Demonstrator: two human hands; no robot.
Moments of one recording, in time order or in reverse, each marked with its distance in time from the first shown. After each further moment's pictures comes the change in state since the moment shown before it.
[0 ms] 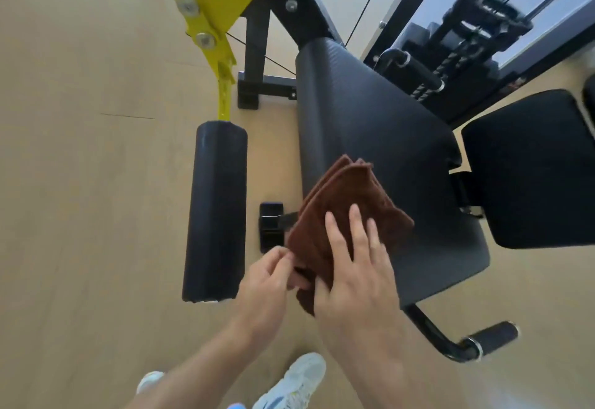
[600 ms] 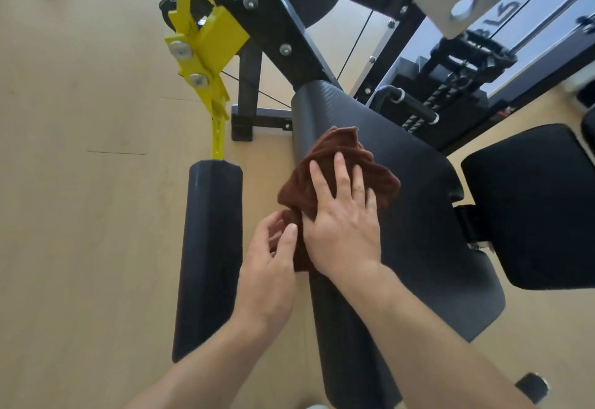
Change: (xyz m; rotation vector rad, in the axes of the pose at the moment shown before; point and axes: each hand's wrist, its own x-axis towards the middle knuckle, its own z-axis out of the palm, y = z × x) left_hand 0.064 0.067 0.001 -0.068 0.098 0.127; right_hand 0.160 -0.023 -0.004 -0.108 -0.042 -0.033
